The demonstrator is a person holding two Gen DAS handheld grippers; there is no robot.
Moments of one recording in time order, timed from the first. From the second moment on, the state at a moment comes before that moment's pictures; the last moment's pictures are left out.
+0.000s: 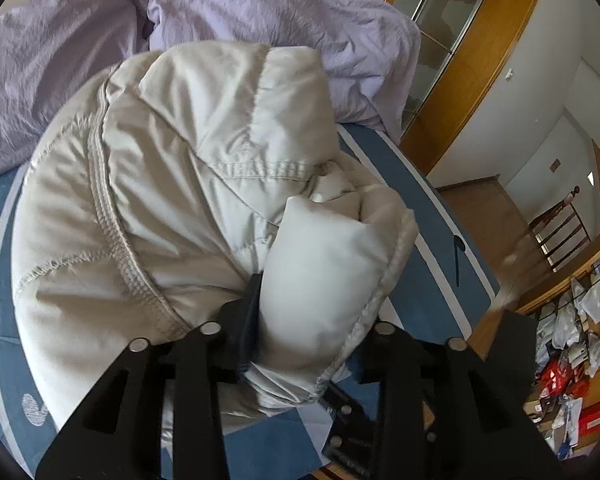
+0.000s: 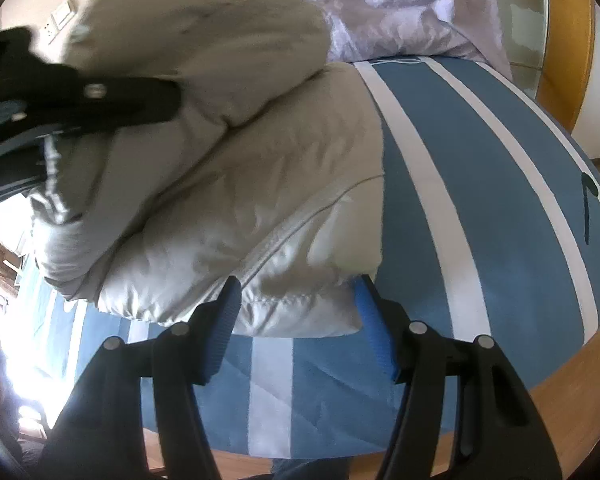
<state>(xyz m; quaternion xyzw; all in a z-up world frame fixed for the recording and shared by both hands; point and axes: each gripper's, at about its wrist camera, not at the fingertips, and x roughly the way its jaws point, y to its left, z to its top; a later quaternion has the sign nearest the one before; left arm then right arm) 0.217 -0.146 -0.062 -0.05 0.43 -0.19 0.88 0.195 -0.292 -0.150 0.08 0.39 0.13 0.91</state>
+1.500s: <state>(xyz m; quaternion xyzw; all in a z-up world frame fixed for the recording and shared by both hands) 0.199 -0.091 -0.093 0.00 0.42 -0.07 0.91 0.180 -0.358 -0.144 0.13 0.36 0.04 0.92</state>
